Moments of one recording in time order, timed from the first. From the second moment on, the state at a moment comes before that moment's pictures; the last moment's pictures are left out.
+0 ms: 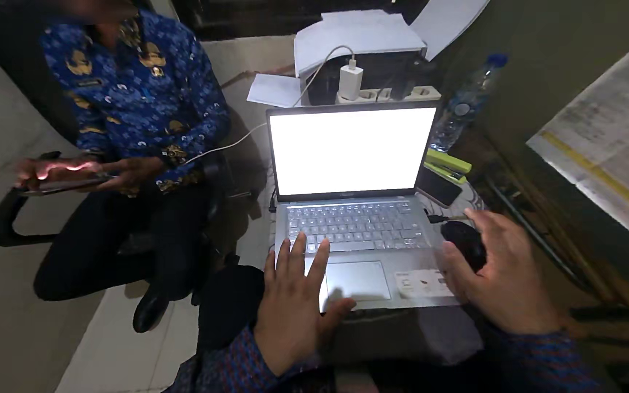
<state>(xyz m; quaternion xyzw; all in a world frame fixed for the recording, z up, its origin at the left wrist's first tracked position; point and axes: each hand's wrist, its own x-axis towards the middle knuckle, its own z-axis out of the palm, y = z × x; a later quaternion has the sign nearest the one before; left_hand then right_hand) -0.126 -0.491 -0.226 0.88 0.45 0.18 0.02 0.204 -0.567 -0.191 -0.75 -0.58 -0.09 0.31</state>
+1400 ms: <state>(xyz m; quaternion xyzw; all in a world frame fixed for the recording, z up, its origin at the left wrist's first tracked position) -0.128 -0.491 -0.227 0.88 0.45 0.18 0.02 0.252 -0.576 -0.237 -0.77 -0.57 -0.09 0.26</state>
